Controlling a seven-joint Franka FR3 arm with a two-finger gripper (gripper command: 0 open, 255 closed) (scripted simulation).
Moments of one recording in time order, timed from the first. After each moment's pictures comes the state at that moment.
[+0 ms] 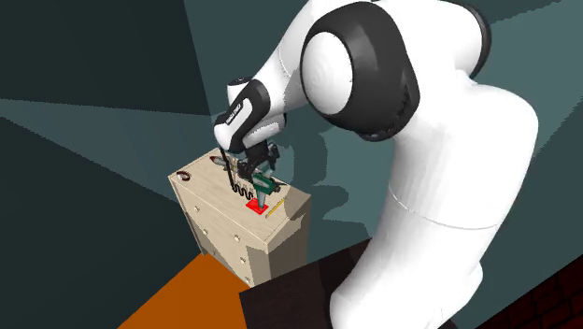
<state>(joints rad) 0.08 0.13 0.10 -2.23 -0.15 2.35 -0.02</state>
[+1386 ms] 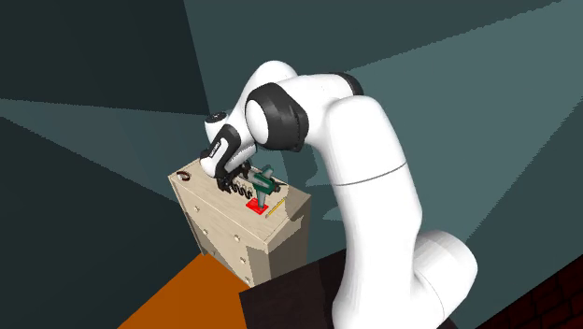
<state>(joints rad) 0.17 0.68 0.09 -1.77 -0.28 2.52 -0.02</state>
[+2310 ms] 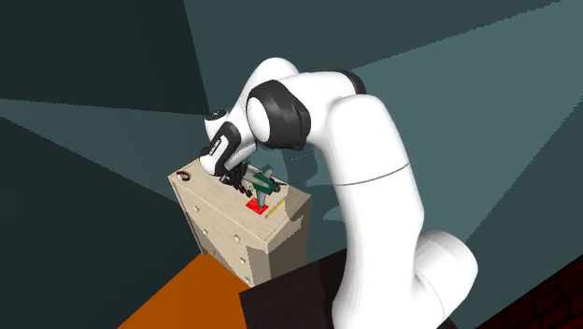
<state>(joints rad) 0.16 0.67 0.09 -1.78 -0.28 2.51 -0.03</state>
